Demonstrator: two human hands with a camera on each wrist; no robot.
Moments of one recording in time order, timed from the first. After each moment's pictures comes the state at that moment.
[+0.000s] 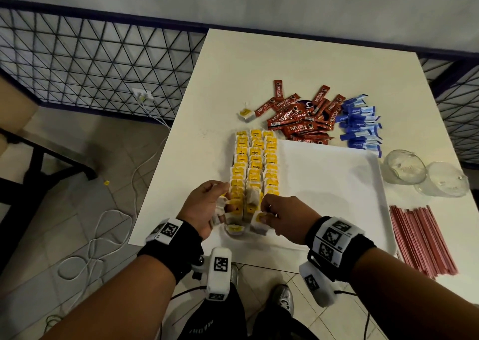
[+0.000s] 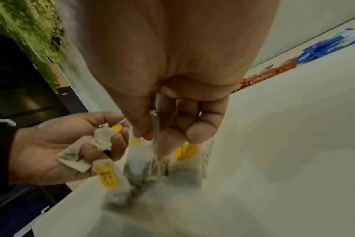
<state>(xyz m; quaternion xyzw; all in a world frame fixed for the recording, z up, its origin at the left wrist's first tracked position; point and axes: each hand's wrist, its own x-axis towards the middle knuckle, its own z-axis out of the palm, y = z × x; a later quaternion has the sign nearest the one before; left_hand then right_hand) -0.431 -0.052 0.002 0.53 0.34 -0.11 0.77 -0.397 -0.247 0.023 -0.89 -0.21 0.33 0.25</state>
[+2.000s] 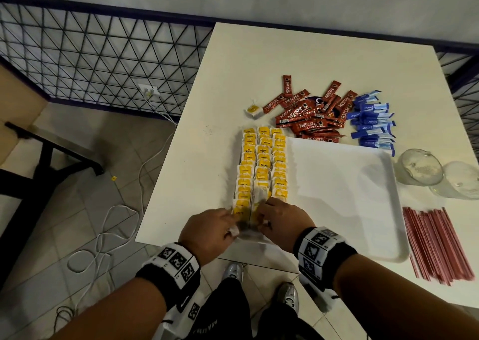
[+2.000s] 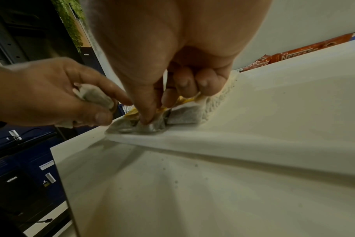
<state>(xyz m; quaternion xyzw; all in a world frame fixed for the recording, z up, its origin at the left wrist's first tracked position) -0.474 -0.034 -0.014 0.97 -0.07 -0.18 0.17 -0.411 -0.227 -0.010 -0.92 -0.28 0.25 0.13</state>
